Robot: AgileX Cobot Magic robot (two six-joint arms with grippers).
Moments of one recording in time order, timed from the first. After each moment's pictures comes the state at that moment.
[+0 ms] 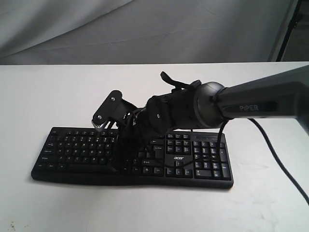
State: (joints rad) left arm -0.17 0.00 0.00 0.04 0.26 -0.02; right arm 0.77 2.12 -1.32 0.29 0.23 -0.65
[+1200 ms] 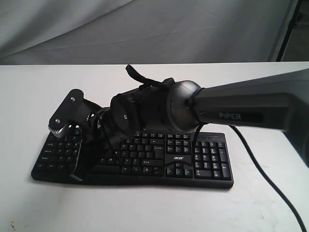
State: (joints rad) left arm -0.17 0.00 0.00 0.04 0.26 -0.02; right arm 0.89 2.12 -1.46 0.26 0.33 -0.60
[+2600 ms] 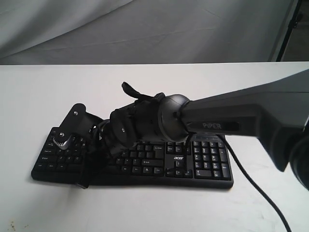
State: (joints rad) left arm -0.17 0.00 0.00 0.04 0.26 -0.02; right arm 0.90 2.20 -1.46 0.24 0.30 -0.60
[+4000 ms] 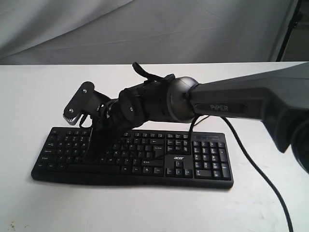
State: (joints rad) left arm -0.17 0.00 0.00 0.04 0.26 -0.02; right arm 0.83 2.20 -1.53 0.21 0.30 -0.60
